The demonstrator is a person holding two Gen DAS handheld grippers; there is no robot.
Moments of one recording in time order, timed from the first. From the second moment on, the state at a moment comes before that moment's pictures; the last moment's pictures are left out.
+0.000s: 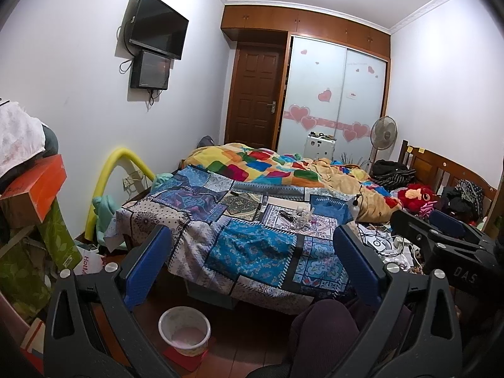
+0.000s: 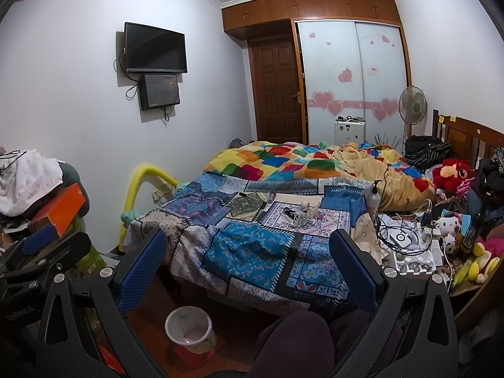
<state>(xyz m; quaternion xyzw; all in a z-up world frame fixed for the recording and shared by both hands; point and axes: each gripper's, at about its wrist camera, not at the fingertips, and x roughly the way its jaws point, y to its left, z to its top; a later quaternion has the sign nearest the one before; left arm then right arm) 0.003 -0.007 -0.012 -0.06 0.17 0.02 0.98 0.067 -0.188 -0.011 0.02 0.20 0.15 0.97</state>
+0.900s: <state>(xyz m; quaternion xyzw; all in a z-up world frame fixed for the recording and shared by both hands) 0.262 -0.043 -0.018 -0.08 0.21 -0.02 0.97 0.259 -0.274 -0.016 0.05 0.23 0.07 0.97</state>
